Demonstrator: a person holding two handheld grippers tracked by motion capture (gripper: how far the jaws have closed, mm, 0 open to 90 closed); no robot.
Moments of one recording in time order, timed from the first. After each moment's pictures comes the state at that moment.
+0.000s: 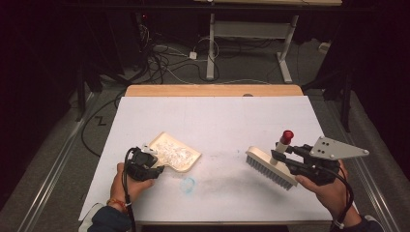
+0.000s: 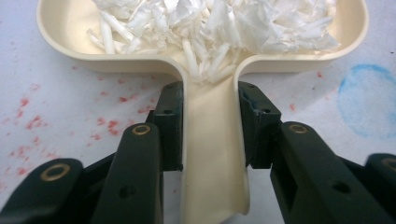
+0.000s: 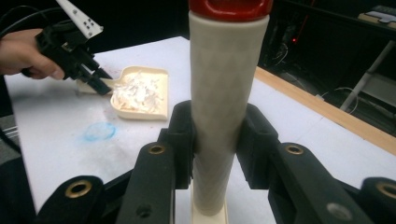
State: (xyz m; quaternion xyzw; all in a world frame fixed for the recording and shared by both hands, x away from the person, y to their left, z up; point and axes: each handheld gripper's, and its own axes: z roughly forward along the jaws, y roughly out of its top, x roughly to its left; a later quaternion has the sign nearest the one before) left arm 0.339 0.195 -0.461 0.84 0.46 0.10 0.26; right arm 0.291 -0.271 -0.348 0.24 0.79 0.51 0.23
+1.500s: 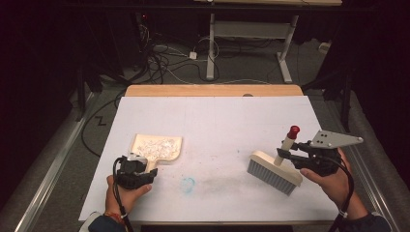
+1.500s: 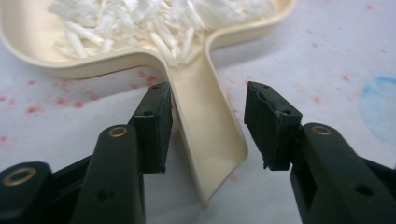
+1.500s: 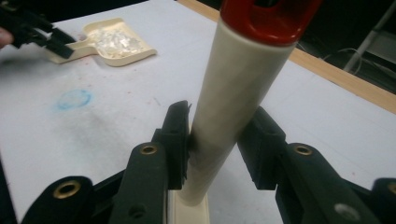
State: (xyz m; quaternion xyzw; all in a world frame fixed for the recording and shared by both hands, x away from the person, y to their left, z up) left arm 0.309 0.209 -0.471 0.78 0.53 0.13 0.30; right arm 0.324 -0.293 -0.363 0.28 0.82 0.46 0.21
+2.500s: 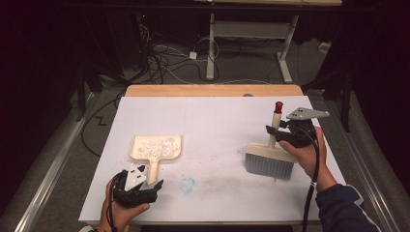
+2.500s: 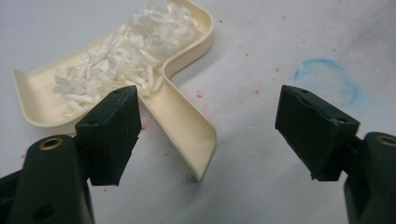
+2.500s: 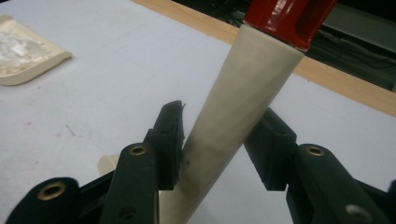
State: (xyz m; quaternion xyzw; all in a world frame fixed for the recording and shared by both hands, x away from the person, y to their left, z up) left arm 0.264 0.202 -0.472 0.82 0.39 0.25 0.35; right arm 0.400 -0.263 -0.377 0.37 0.80 0.40 0.25
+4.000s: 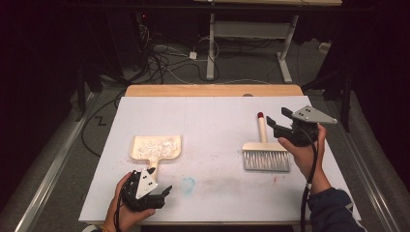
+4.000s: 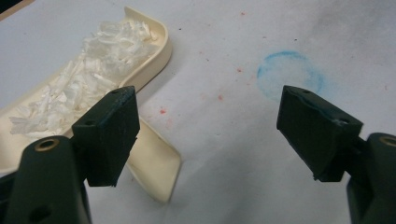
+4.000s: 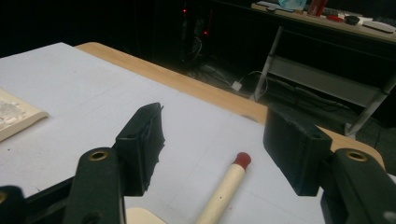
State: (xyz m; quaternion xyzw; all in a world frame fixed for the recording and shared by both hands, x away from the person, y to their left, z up) left arm 0.260 0.184 -0.475 0.84 0.32 0.26 0.35; right arm 0.388 -0.259 -0.368 0.37 0.73 0.47 0.34
